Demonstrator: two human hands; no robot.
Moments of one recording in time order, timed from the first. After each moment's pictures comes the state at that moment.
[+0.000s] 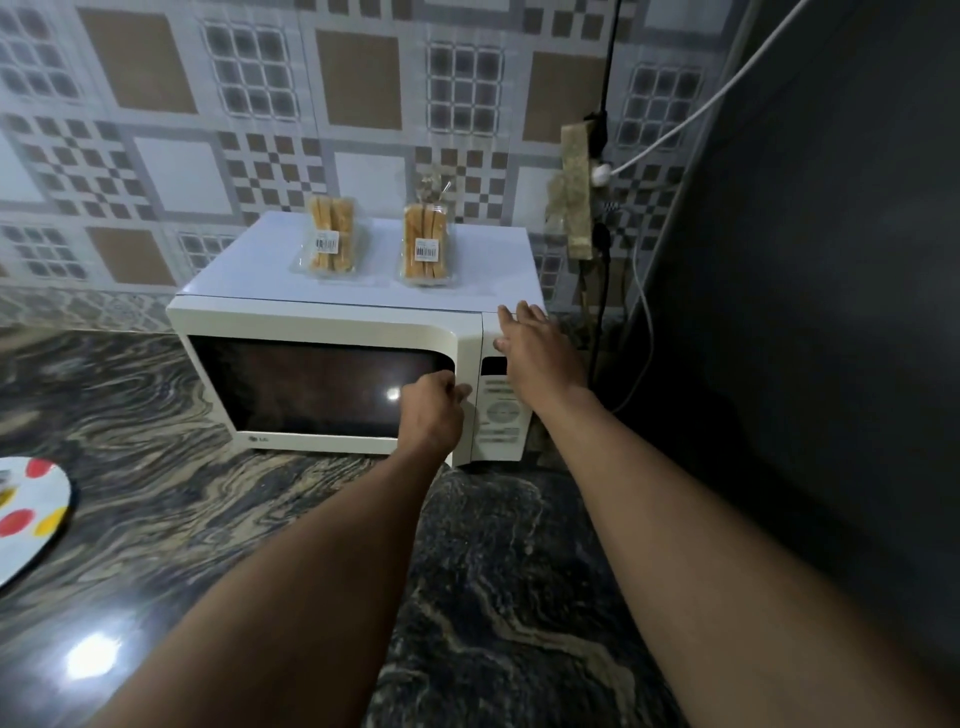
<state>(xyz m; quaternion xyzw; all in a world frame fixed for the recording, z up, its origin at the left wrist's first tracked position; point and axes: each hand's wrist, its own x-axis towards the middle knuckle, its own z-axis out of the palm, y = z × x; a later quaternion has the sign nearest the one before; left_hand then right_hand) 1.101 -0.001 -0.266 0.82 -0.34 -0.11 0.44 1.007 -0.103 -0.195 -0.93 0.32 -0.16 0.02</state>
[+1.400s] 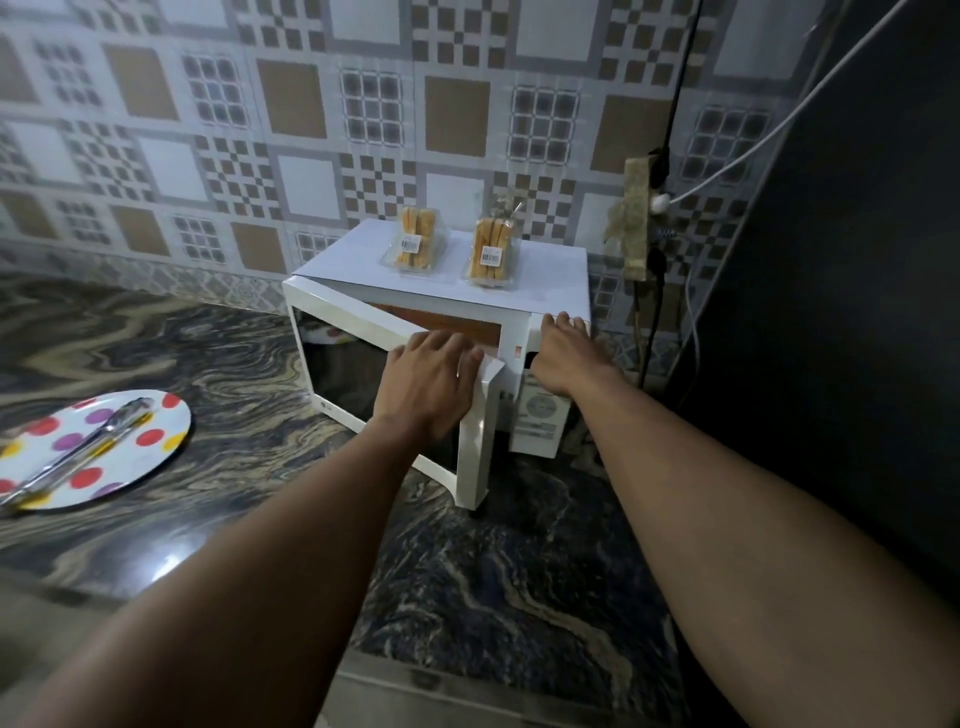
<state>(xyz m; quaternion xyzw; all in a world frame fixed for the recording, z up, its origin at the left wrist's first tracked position) 1.073 0.099 -0.197 0.84 -0.46 0.13 0.24 0.994 -0.082 -0.172 -0.94 0.33 -0.03 0.06</state>
